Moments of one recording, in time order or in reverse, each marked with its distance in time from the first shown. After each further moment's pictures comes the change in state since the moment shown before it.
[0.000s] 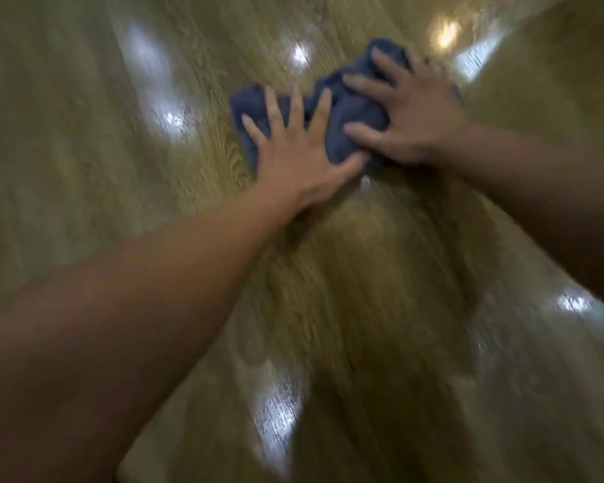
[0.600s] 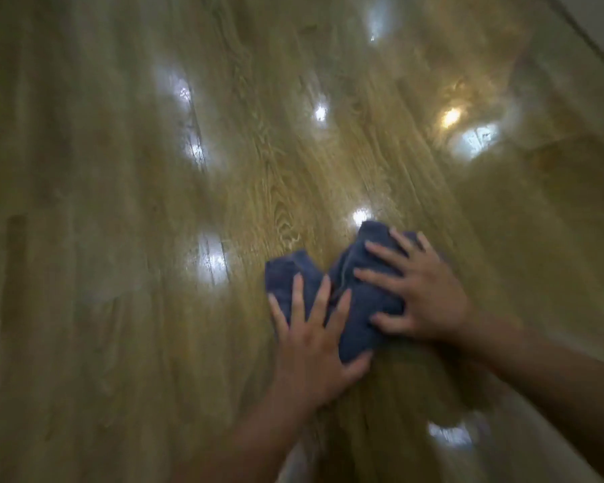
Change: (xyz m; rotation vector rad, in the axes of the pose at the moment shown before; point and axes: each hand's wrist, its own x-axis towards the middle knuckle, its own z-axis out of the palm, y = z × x) left_hand -0.161 -0.007 0.033 -0.197 0.155 0.117; right_hand -0.091 -0.046 0.017 0.111 0.034 -0.411
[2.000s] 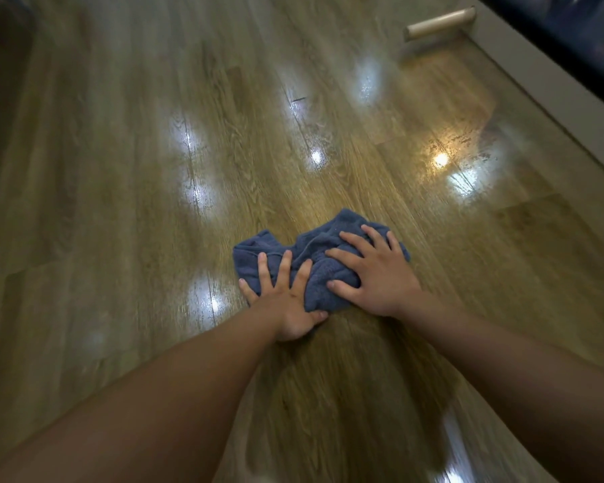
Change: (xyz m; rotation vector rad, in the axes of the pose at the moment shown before) left_hand 0.146 -0.047 -0.059 0.043 -0.716 -0.354; right_hand 0.100 0.037 -0.017 0.000 -0.186 0.344
